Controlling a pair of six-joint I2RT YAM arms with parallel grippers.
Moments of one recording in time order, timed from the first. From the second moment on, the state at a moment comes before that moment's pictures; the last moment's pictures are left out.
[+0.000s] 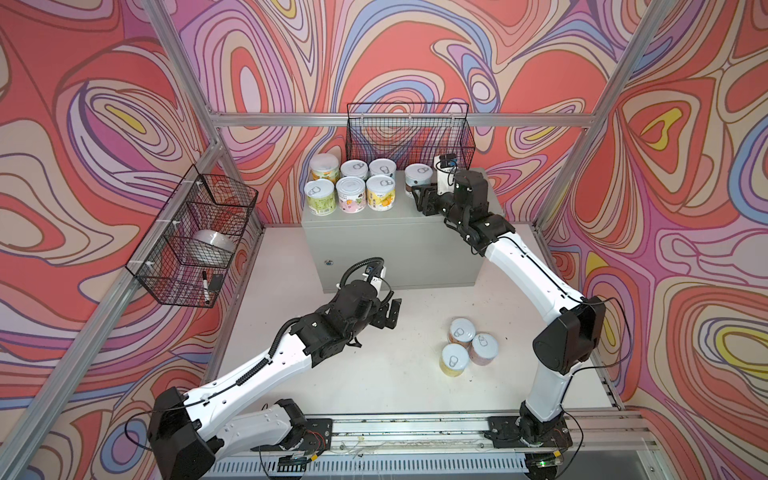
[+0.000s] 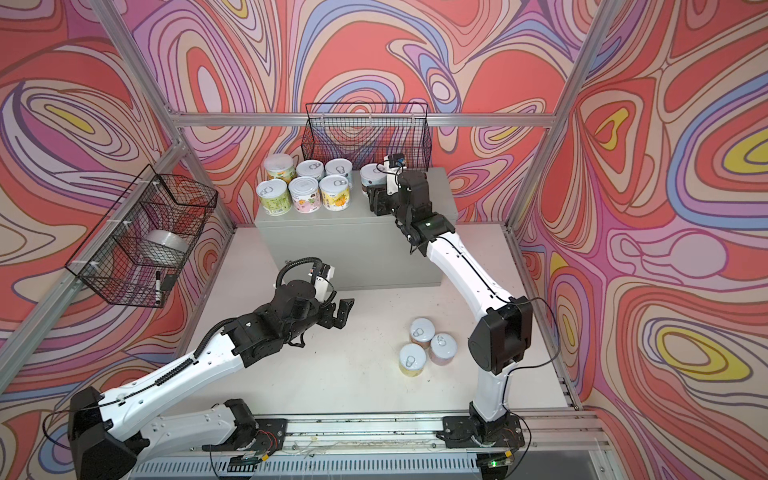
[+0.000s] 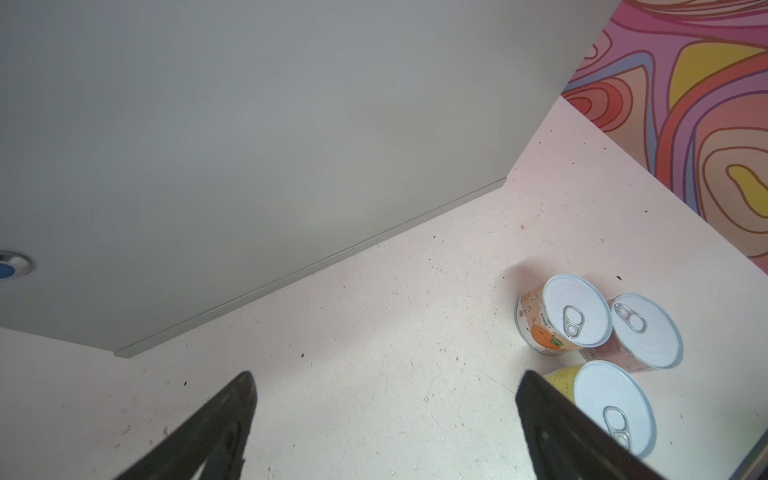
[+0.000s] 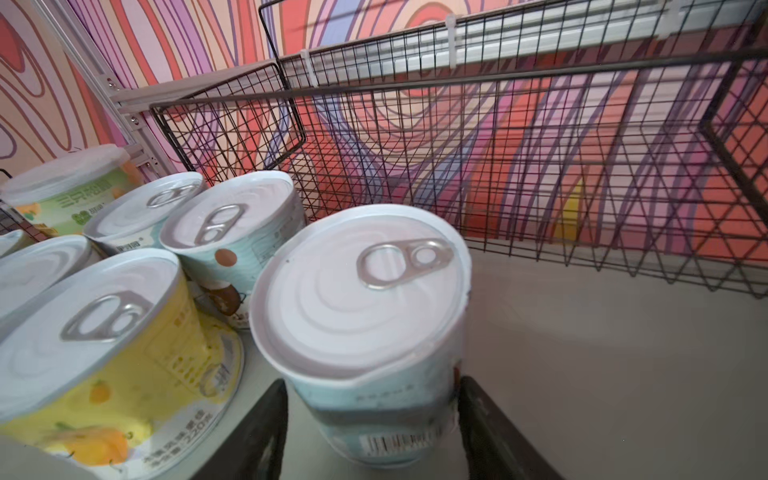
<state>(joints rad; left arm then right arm) -0.82 1.11 0.91 -0.36 -0.26 -0.31 0.45 1.86 1.92 -0.22 -0.04 0.19</state>
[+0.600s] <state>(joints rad) -0.82 1.13 0.89 -0.34 -0.26 -0.31 0.45 1.98 2.05 -0.20 -0.06 0.21</state>
